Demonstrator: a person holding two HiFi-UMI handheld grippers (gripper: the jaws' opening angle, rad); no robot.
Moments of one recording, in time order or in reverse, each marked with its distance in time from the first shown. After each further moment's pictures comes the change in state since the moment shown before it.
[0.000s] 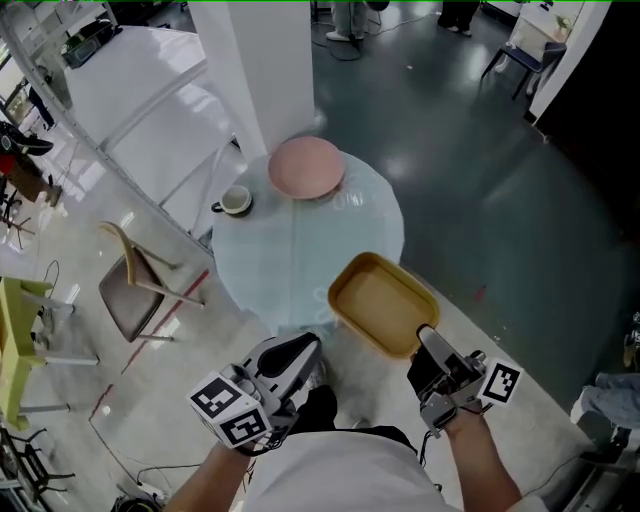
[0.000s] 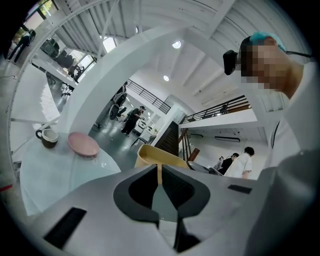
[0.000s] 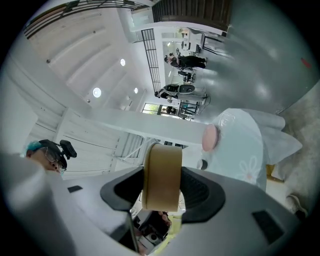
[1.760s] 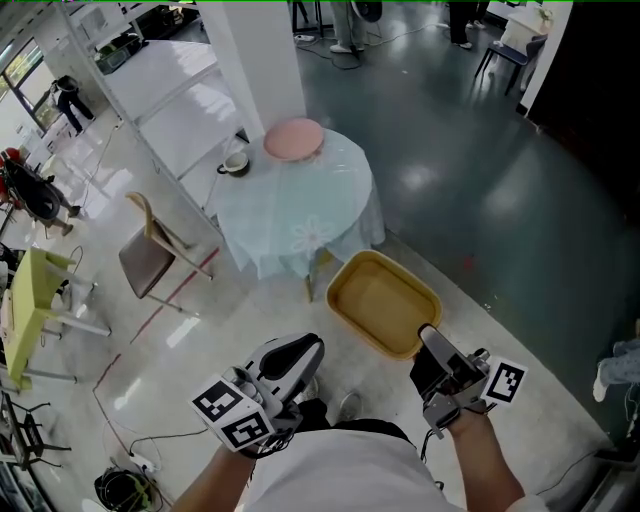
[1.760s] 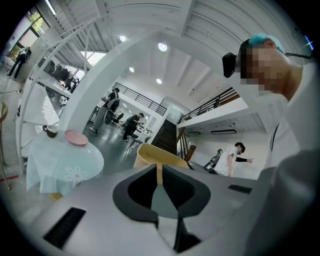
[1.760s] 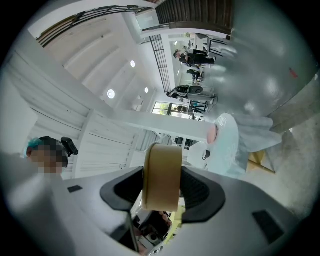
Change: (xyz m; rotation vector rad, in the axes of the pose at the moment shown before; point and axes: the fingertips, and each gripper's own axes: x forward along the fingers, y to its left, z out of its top) left arm -0.058 -0.255 -0.145 0.094 -0.047 0.042; right arm -0.269 0.075 -0.074 -0.030 0.028 0.127
